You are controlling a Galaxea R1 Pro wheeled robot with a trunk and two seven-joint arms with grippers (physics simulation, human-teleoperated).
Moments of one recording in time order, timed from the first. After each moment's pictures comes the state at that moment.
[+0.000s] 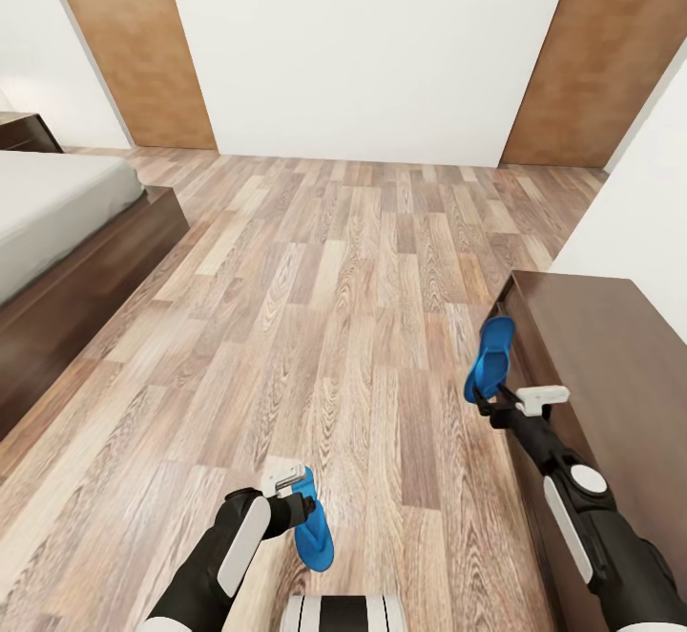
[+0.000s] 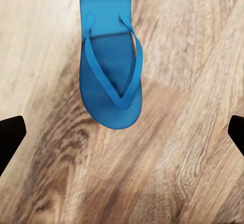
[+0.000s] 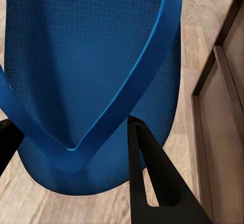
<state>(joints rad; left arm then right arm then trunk) -0.43 -0.16 -0.11 -0.96 0.53 0.72 0.35 -0.40 -0.17 -0.12 -1.22 -0.06 0.01 0.20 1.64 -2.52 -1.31</state>
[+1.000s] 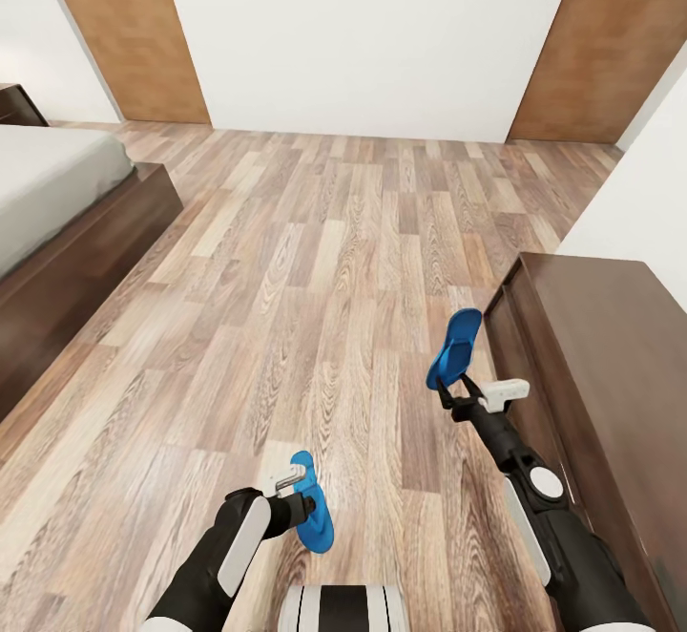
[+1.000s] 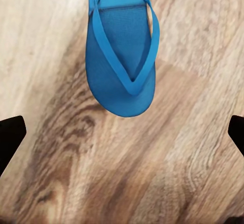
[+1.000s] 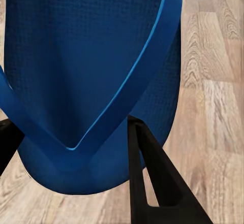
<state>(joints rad) -0.43 -0.16 -0.11 -0.96 0.53 0.72 0.35 -0.40 -0.07 -0.03 -1.23 -0.05 -0.14 0.20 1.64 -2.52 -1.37</state>
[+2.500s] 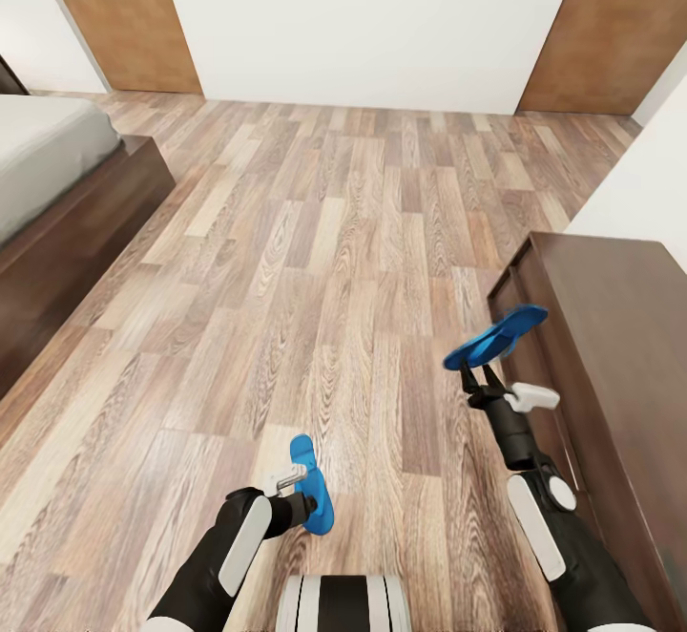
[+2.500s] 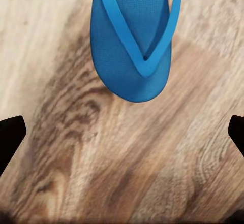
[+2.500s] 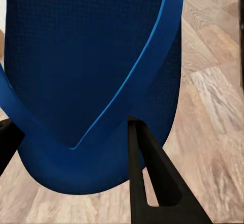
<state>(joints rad) -0.43 -0.16 -0.11 -0.96 0.53 0.72 0.35 -0.40 -0.08 -0.04 -1.20 -0.47 -0.30 0.21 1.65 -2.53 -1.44</state>
